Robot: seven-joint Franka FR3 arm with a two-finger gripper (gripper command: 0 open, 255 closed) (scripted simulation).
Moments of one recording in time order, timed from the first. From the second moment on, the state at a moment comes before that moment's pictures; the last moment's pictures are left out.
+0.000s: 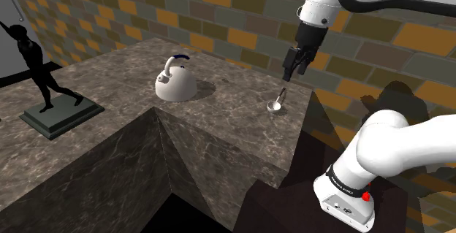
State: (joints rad) arm 0.00 -0.81 0.07 -2.40 0.11 1.60 0.14
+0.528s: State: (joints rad) arm -0.11 -0.70 0.07 -2.46 0.12 1.78 0.32
